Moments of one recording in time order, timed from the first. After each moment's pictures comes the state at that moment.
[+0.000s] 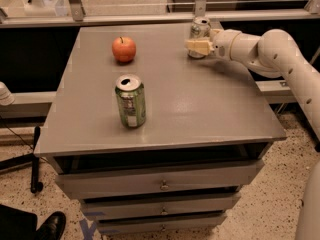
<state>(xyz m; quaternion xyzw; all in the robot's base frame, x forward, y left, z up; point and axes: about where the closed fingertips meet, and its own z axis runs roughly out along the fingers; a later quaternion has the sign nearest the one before) 0.819 -0.150 0.877 -0.31 0.69 0.21 0.62</state>
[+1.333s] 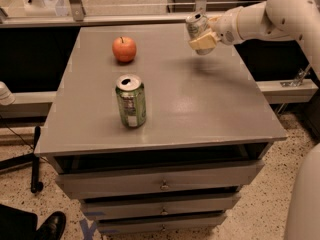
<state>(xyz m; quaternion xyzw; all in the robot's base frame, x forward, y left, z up) 0.775 -0.144 0.908 -0.47 0.71 0.12 0.51</state>
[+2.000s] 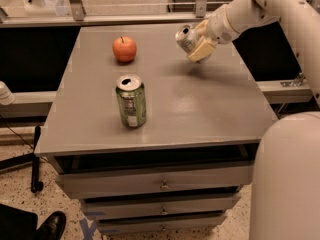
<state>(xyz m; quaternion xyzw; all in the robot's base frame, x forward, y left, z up) 0.750 -0.125 0.883 -0.64 0.65 0.09 0.39</state>
